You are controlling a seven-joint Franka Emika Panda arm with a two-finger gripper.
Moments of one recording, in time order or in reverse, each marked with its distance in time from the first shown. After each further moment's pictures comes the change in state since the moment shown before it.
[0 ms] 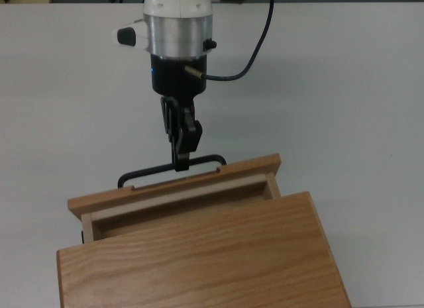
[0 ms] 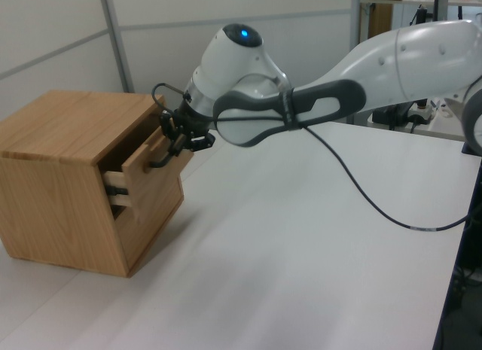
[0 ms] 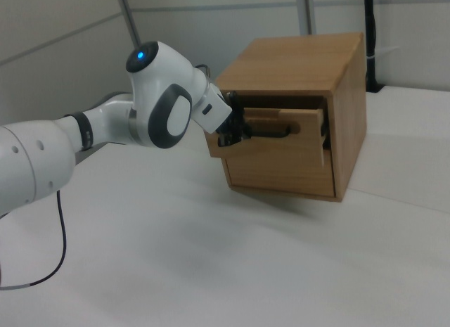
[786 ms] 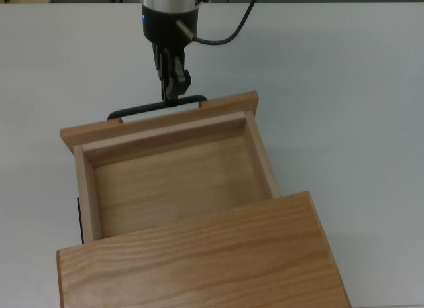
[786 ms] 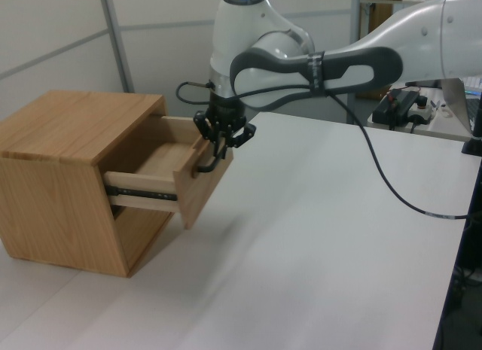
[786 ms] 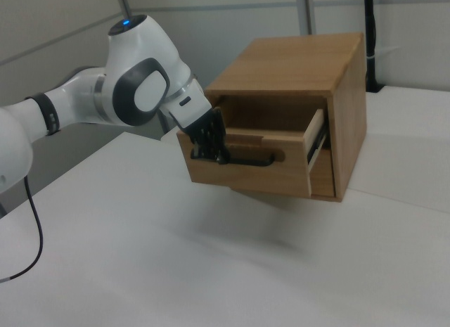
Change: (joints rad) arm -0.009 -0.153 0.000 -0.028 0.000 -0.462 -0.024
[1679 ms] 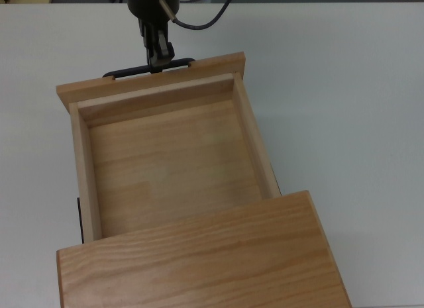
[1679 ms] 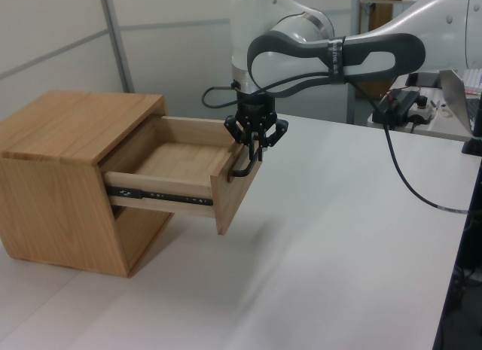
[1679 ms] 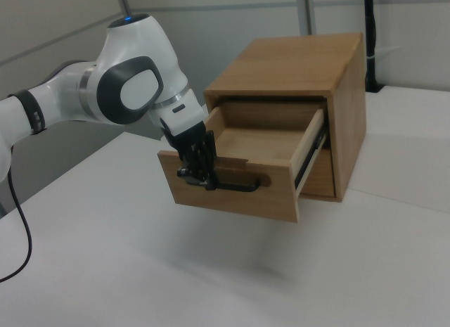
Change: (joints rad) arm -0.039 -0.083 -0.001 -0.063 0.010 -0.197 -0.076
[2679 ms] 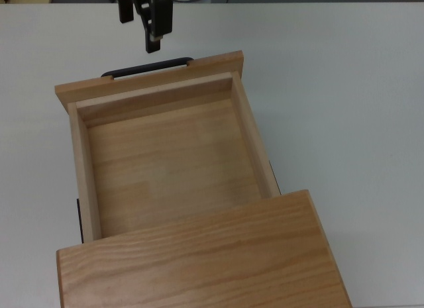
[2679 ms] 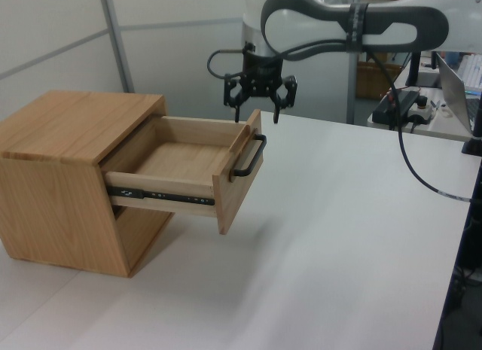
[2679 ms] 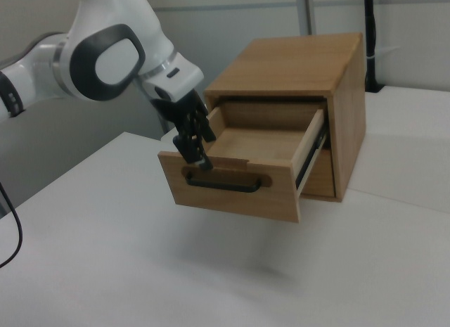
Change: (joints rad) arm -0.027 -0.057 -0.001 0.085 0.012 -0.009 -0.322
